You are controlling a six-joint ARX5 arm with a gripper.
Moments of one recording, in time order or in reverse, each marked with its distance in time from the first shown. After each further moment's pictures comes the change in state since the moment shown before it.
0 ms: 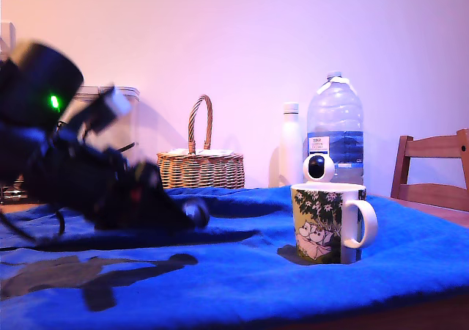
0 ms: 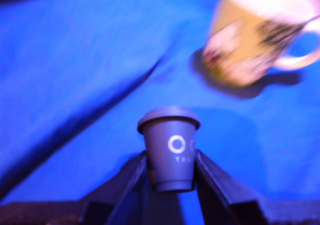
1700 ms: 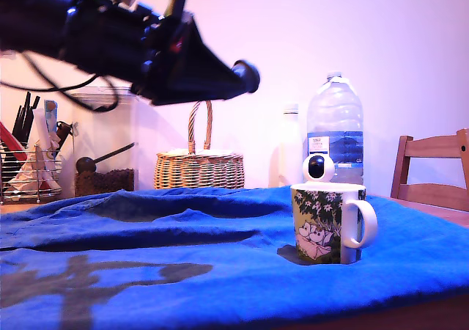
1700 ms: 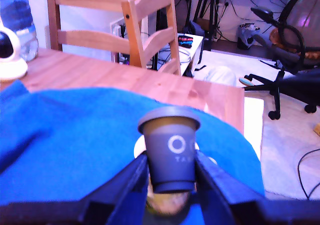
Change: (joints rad) arm -0.117 -0.232 0.195 -0.151 0.051 0.013
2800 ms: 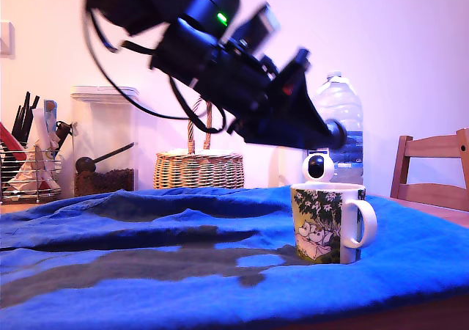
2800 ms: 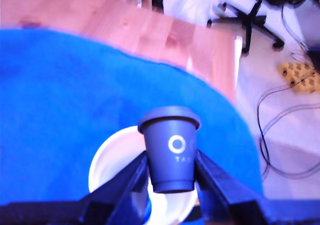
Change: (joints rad) arm -0.121 0.463 0.633 -0.602 -0.002 0.055
